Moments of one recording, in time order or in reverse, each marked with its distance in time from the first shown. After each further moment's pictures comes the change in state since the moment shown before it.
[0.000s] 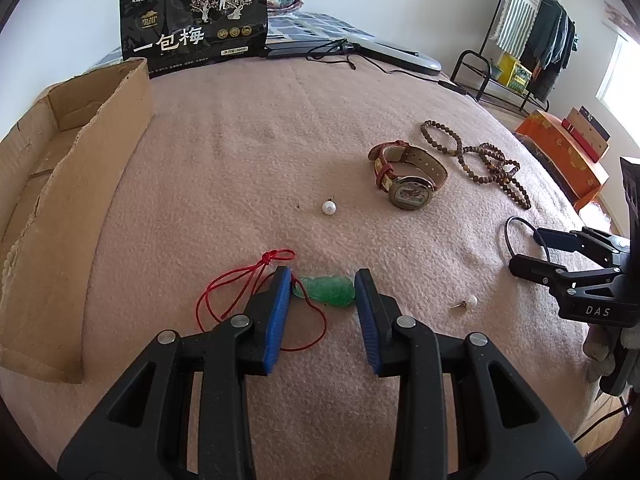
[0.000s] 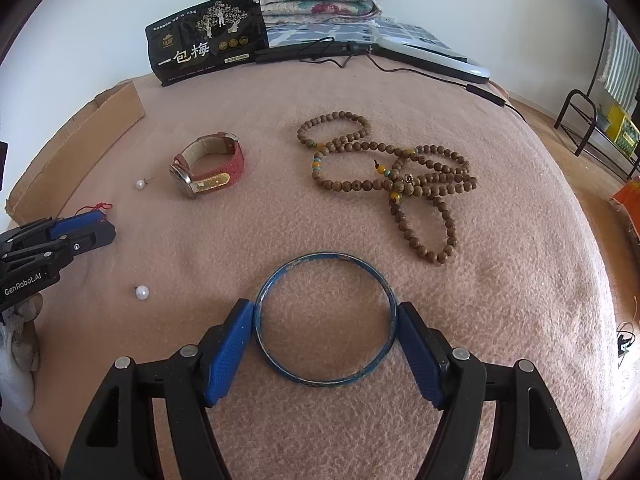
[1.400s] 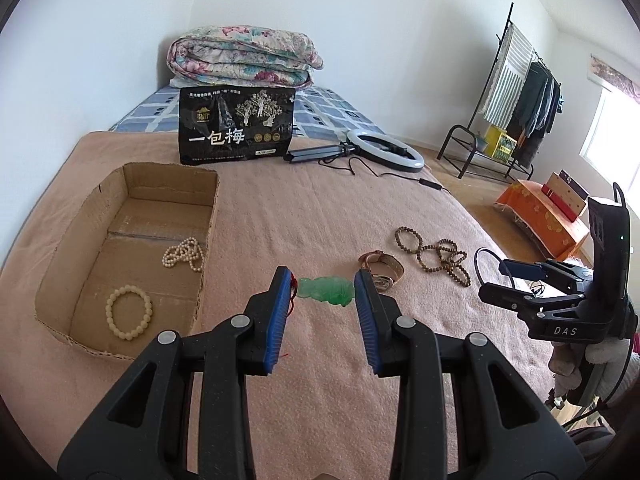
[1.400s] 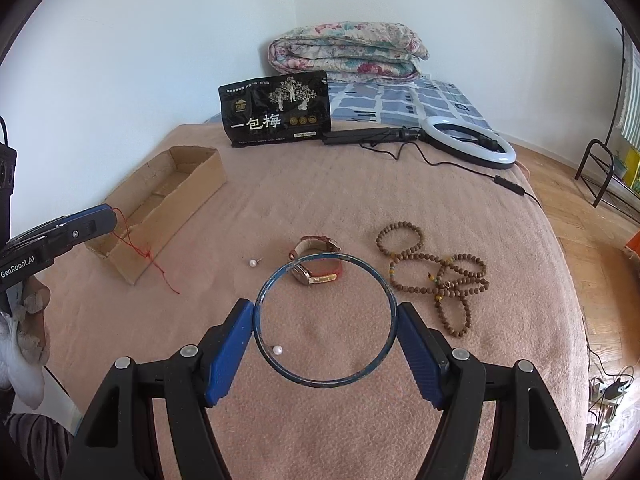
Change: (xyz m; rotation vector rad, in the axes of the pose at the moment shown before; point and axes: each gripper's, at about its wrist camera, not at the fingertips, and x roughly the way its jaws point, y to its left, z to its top) left arm -0.148 0.034 0.026 -0.080 -0.248 -0.046; right arm -0.102 0.060 0.044 -0.095 -0.170 0.097
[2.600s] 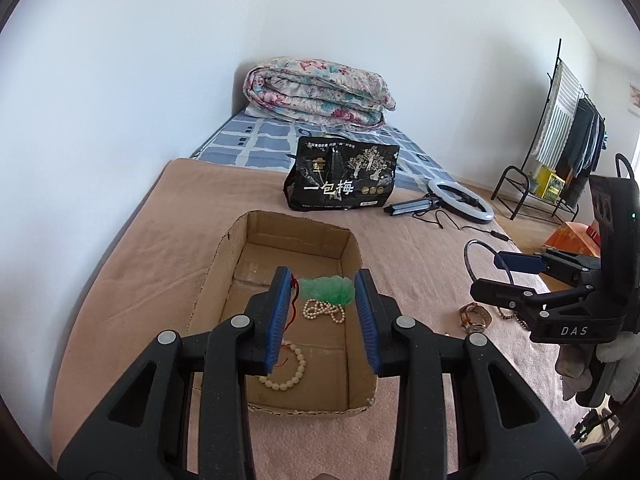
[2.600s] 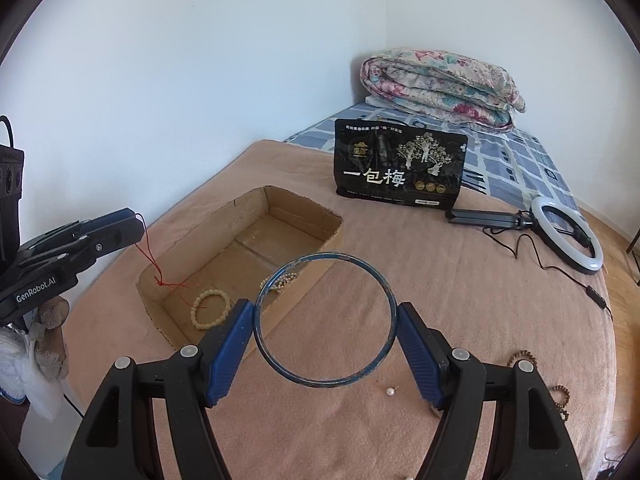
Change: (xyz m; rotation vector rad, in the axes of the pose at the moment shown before) left arm -0.045 0.123 0.037 -0.084 -0.105 0.178; right arm 0.063 0.149 0.109 -0.190 -0.025 0.163
